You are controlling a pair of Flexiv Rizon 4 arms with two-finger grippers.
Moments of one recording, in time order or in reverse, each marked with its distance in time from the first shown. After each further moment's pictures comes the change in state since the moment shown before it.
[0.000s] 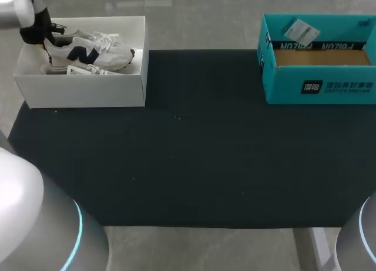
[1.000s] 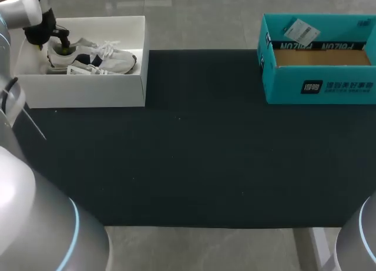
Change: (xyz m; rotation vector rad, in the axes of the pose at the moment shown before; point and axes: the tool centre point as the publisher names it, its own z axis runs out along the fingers) left arm -0.013 0.009 0.012 0.035 -0.037 0.037; right arm 0.000 0.000 0.000 0.000 0.000 0.000
